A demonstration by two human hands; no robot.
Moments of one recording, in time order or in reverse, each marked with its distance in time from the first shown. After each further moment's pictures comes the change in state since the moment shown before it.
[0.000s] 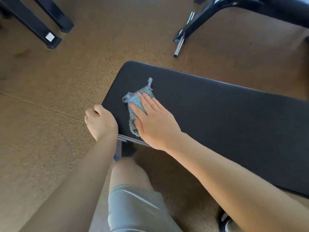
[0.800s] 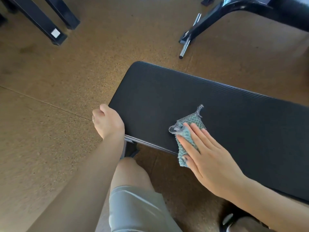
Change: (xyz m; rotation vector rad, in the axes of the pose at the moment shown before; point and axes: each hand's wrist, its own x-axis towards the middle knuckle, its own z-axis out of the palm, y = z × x) left_hand 0.007 0.001 0.002 -0.090 -0.015 -0.096; right_hand -0.133 0.048 -0.007 -0.208 -0.057 -0.025
